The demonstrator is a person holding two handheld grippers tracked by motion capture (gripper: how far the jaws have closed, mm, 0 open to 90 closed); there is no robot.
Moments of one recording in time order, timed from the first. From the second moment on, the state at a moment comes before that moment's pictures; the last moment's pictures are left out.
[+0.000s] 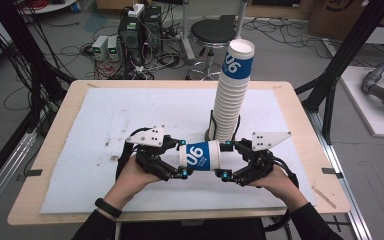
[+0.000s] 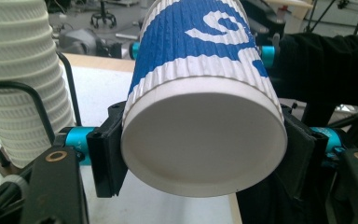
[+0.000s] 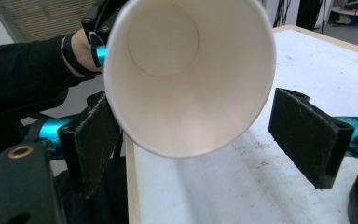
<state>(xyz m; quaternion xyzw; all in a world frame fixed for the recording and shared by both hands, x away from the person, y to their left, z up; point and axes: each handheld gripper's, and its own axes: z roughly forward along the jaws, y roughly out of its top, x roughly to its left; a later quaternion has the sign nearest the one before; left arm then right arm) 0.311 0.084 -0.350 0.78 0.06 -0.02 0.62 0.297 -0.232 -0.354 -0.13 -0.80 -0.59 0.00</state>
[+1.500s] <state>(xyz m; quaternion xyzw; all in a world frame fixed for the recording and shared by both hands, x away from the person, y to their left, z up) 0.298 0.043 -0.363 0.86 0.03 -0.01 0.50 0.285 -0.214 -0.349 -0.09 -0.84 -0.54 -0.03</state>
